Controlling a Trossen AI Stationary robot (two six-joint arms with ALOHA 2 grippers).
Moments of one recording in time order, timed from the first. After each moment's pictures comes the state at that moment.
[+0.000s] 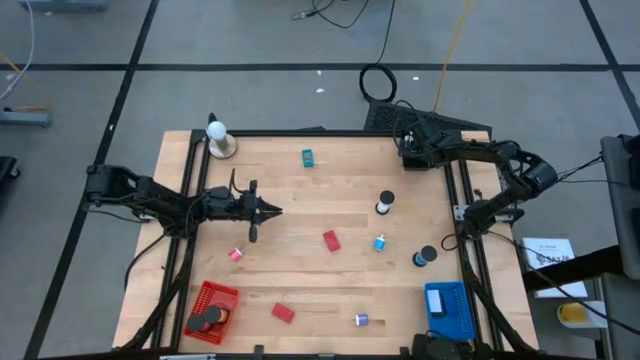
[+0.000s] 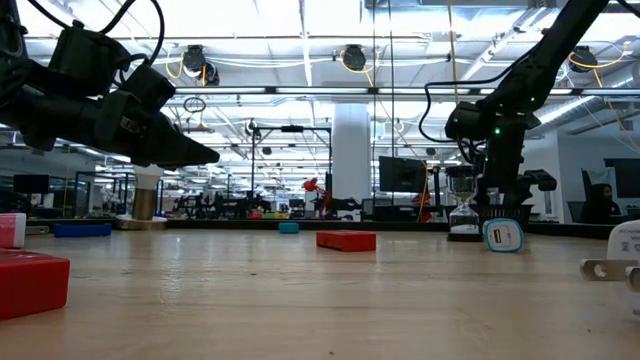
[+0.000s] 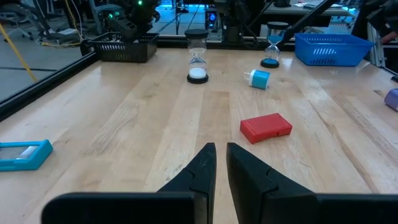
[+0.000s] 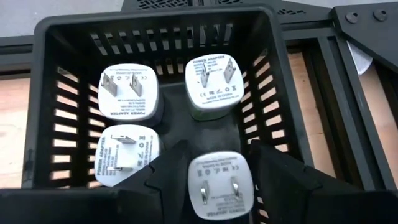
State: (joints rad) left arm 0.13 1.32 0.06 1.07 0.08 0.02; right arm -0.94 1.50 0.68 -0.26 0.41 0.65
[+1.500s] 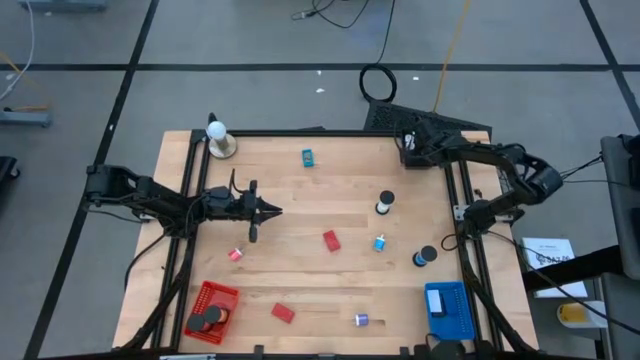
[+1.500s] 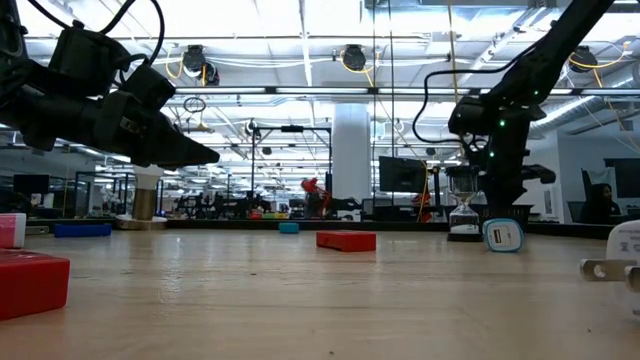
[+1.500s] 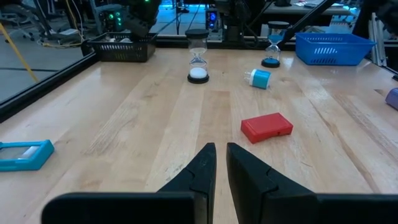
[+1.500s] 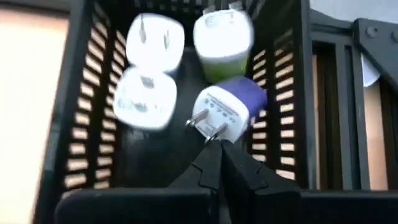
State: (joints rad) left arm 0.13 1.32 0.06 1.07 0.08 0.02; right arm -0.94 1.44 0.68 -0.34 0.35 0.44
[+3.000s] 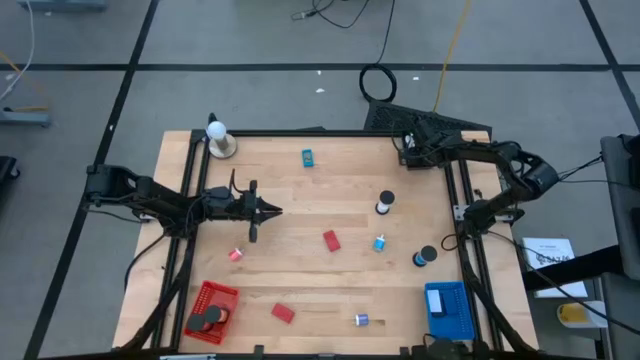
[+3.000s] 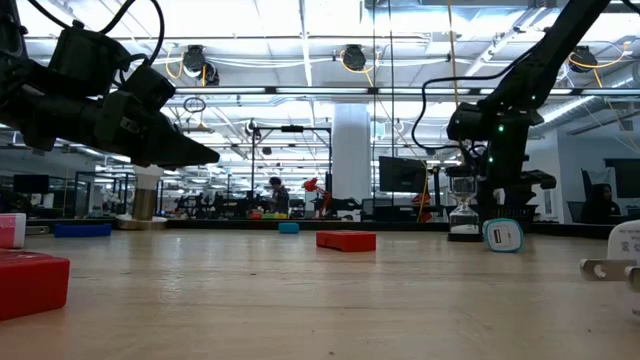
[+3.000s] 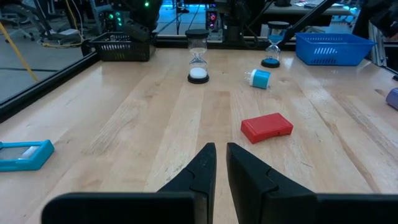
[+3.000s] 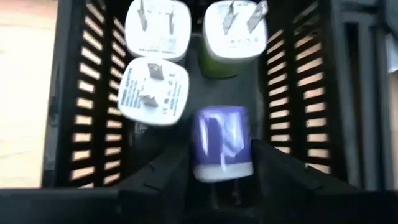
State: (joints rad) left arm 0.13 1.32 0.06 1.07 0.08 0.02; right arm -0.94 1.49 0.68 -0.33 0.32 0.47
